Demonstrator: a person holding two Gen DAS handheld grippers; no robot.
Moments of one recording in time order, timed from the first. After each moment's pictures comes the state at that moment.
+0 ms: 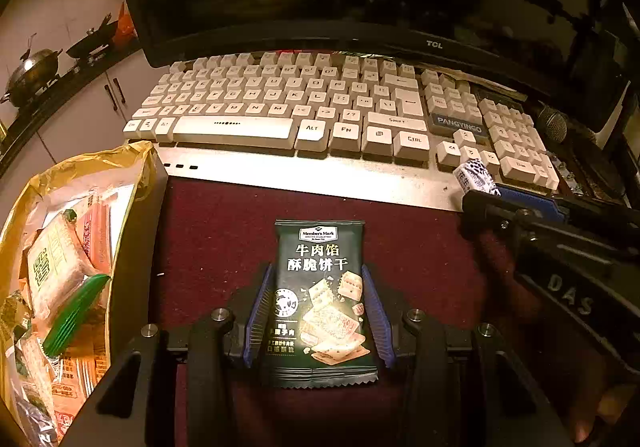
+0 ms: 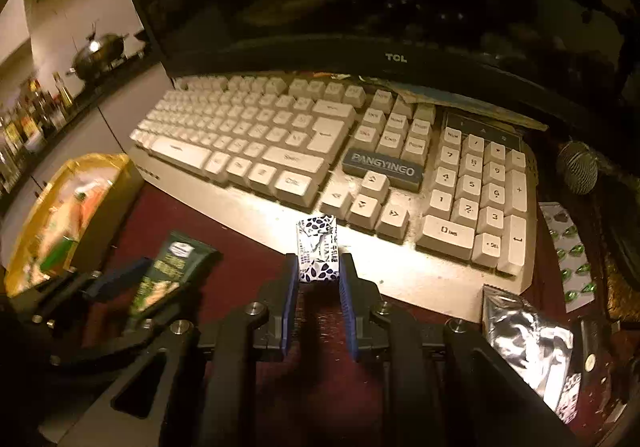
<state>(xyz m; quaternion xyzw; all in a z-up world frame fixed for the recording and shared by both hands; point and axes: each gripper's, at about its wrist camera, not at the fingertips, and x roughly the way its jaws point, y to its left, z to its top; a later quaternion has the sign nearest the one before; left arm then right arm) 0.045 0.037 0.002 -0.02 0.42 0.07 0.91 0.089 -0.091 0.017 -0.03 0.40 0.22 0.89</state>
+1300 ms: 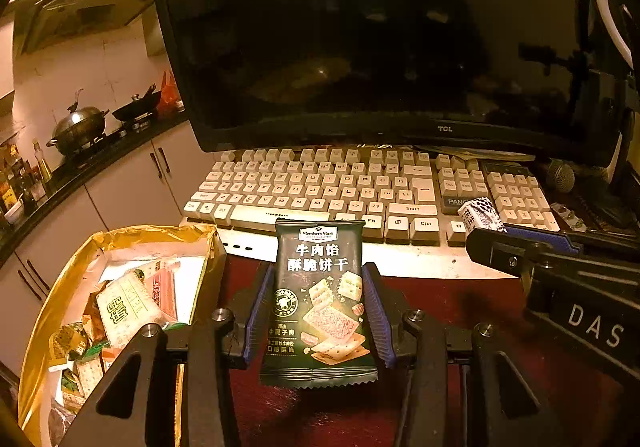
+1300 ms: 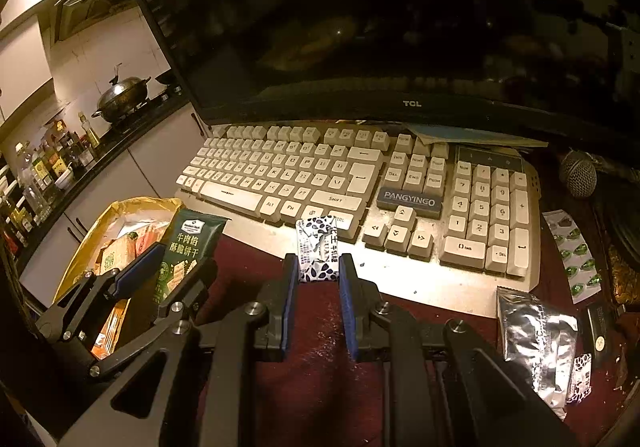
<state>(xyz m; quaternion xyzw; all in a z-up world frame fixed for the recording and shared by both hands) 0.016 0.026 0.038 0.03 0.28 0.14 0.95 0.063 -0.090 0.047 0.02 0.35 0.25 0.90</state>
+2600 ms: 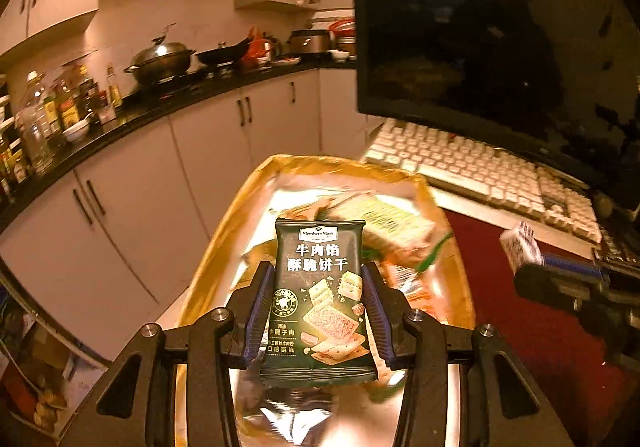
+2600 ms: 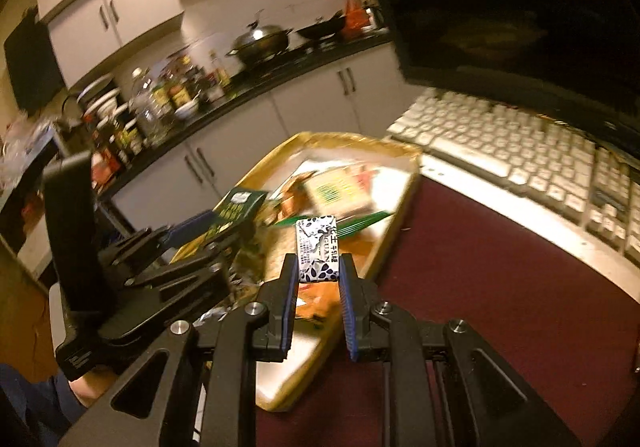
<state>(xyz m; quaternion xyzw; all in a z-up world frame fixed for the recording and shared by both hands) -0.118 0.174 0.053 -0.06 0.30 0.23 0.92 -0.054 0.039 0.066 -0.03 0.36 0.46 0.81</state>
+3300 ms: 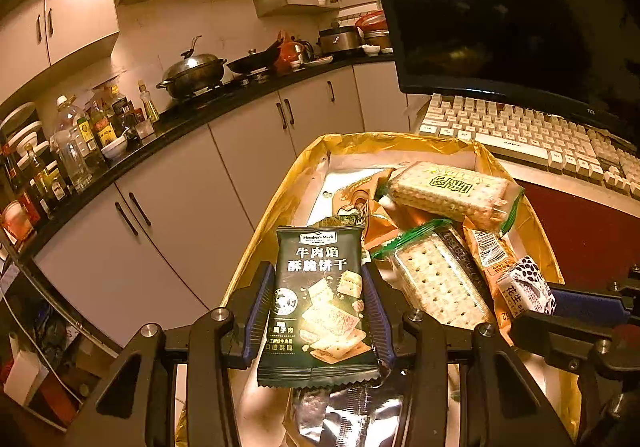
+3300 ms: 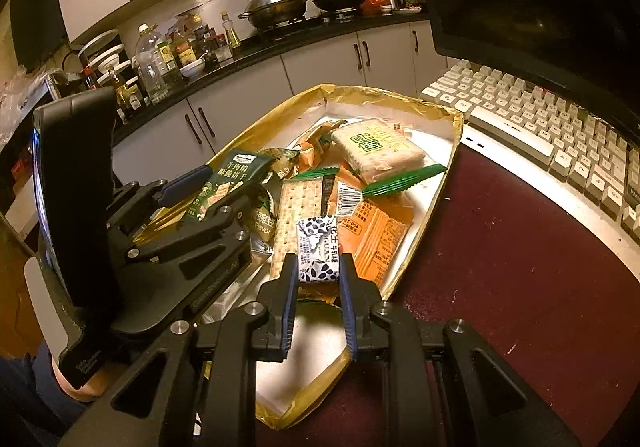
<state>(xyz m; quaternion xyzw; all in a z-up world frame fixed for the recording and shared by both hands) -0.117 0.189 0.020 0.01 0.31 0.31 0.90 -0.067 0.076 0.026 -0.09 0.37 0.46 0.80</state>
